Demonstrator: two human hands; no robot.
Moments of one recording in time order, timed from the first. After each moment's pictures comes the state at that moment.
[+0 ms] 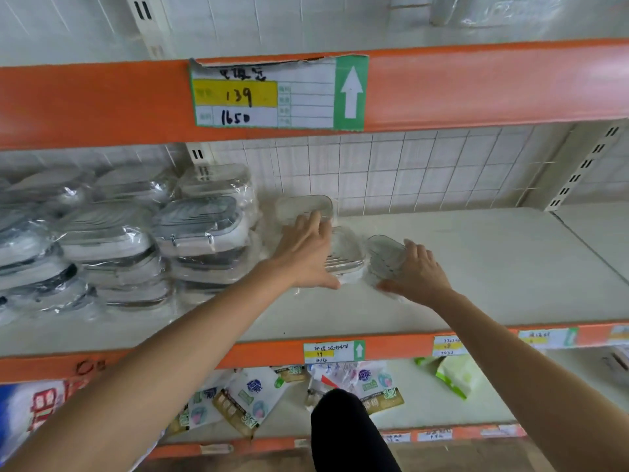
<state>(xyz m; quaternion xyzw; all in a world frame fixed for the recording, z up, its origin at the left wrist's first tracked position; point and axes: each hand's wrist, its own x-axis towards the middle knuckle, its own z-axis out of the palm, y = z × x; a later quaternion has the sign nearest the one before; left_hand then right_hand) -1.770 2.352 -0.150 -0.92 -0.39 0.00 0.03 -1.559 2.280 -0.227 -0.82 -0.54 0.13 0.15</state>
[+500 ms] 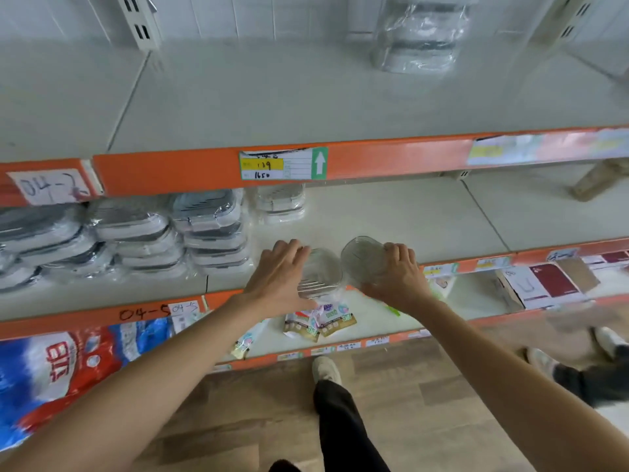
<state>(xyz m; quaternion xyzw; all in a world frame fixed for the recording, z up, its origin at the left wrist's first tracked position) -1.838 2.222 -0.080 -0.94 -0.32 0.02 -0.08 -1.621 2.124 -0.112 -0.84 -0.52 0.11 0.14</state>
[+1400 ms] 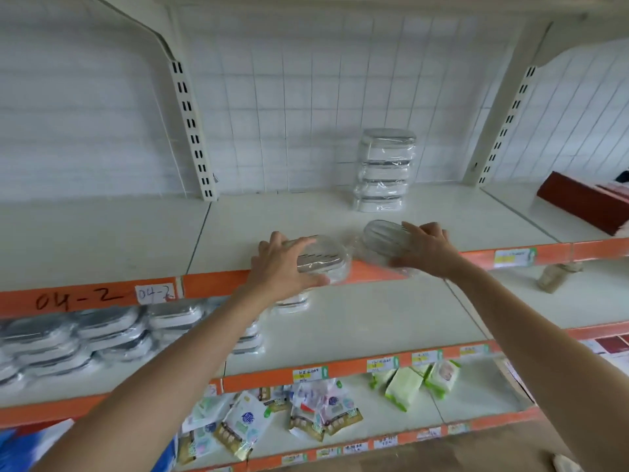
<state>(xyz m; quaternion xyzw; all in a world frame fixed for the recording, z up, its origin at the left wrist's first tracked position) -1.832 2.228 0.142 -0.86 -0.45 -0.15 -0.15 -1.559 2.146 0.146 -0.82 -0.53 0.12 0.19</state>
